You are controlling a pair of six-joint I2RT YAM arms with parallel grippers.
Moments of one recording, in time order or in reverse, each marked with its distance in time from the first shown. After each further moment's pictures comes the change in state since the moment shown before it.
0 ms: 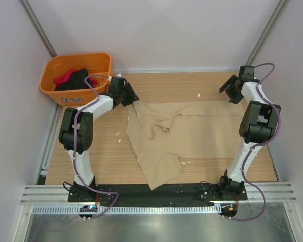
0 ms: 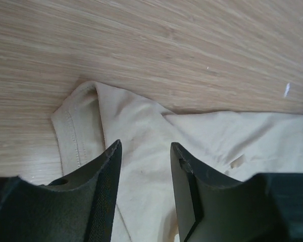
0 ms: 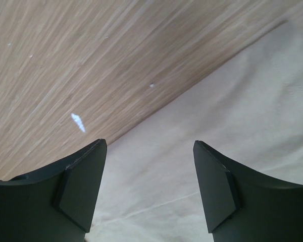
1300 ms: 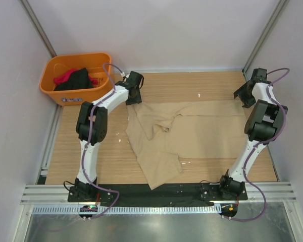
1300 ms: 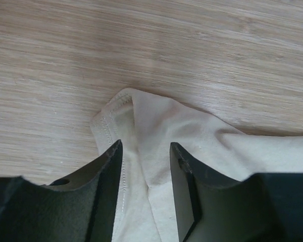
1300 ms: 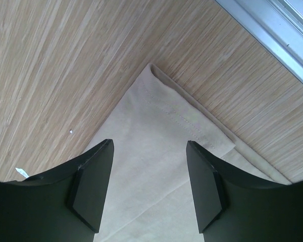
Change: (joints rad) left arm -0.143 0.235 0.425 -0.496 -0.430 0.196; right arm -0.122 0.056 0.065 -0.101 0.149 0.011
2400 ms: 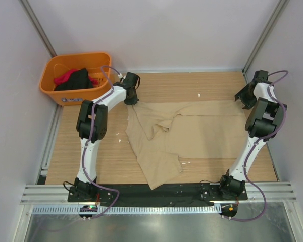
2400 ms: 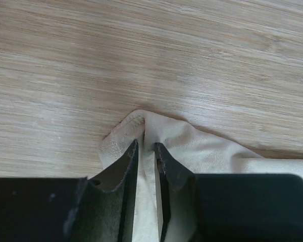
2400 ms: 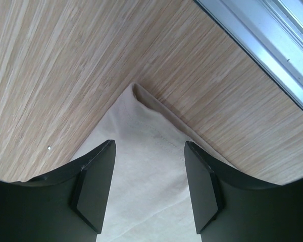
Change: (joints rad) left arm 0.047 0.055 0.000 0.050 0.046 0.013; right arm -0.037 0.104 0.084 -0.046 -0.039 -0.055
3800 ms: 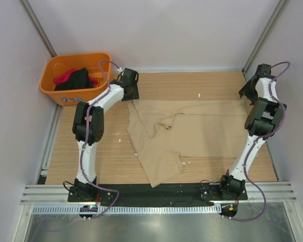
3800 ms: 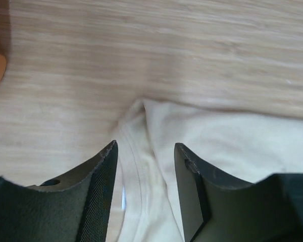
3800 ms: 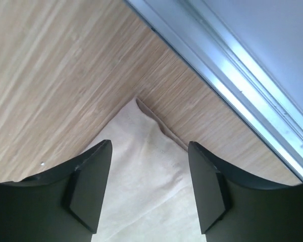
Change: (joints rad) left arm -0.001 -0.062 -0.006 0.029 -0.001 0.089; right arm 0.002 0.056 0.158 -0.081 0.112 -0.102
